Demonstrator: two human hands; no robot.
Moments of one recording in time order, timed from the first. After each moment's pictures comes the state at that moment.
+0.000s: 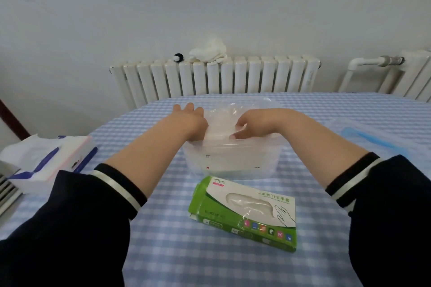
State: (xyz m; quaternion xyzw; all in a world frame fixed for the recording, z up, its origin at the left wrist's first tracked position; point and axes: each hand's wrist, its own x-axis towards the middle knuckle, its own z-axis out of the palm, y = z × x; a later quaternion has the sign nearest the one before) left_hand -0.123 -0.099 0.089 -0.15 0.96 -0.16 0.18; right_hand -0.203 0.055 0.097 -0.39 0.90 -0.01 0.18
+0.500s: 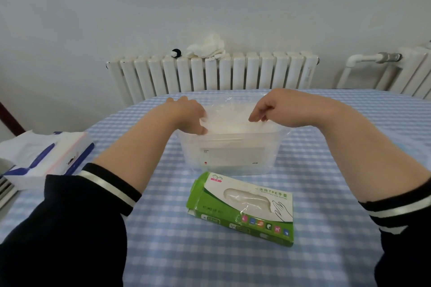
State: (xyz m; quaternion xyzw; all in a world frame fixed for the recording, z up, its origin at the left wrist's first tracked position) left_hand -0.121 -0.114 0.095 -0.11 0.98 -0.08 0.11; right_hand -0.193 0.107 0.125 -0.40 0.89 -0.16 0.13
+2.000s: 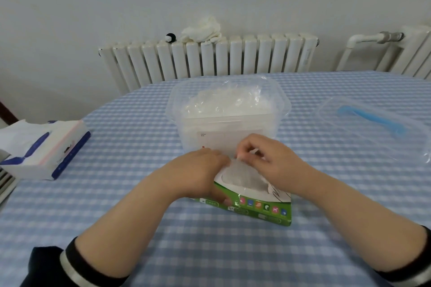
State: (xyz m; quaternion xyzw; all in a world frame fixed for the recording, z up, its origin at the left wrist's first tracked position) left_hand -0.029 -0.039 0.031 0.03 0.99 0.10 0.12; right_hand -0.122 0.129 0.012 -0.46 0.78 -0.41 0.10
